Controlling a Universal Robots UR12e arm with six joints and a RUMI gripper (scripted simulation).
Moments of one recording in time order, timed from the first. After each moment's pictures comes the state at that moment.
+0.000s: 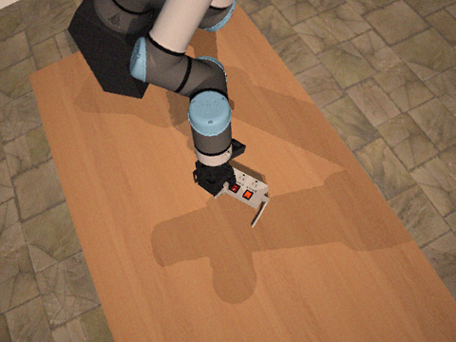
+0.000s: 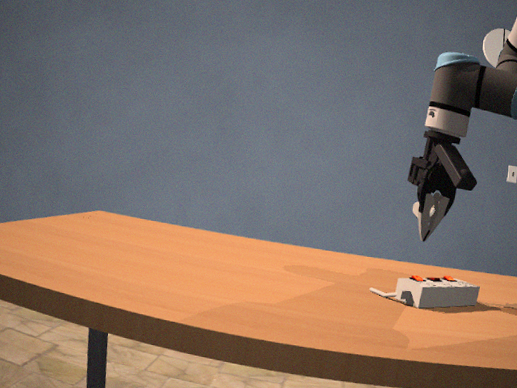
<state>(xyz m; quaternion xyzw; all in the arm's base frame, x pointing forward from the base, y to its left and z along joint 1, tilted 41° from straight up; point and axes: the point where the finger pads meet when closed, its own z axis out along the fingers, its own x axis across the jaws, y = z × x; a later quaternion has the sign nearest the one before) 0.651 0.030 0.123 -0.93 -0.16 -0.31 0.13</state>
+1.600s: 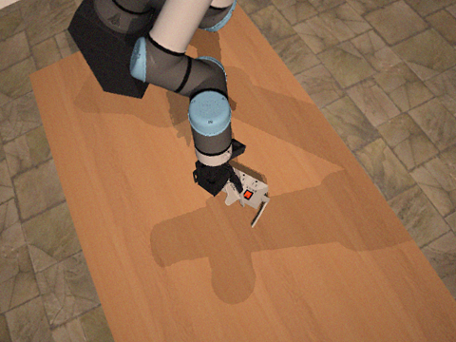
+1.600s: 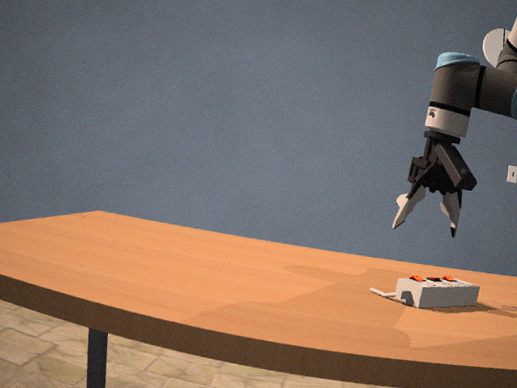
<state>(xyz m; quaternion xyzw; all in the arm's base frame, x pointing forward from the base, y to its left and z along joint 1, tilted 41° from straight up) 0.651 0.030 0.123 -0.93 -0.16 -0.31 0.13</state>
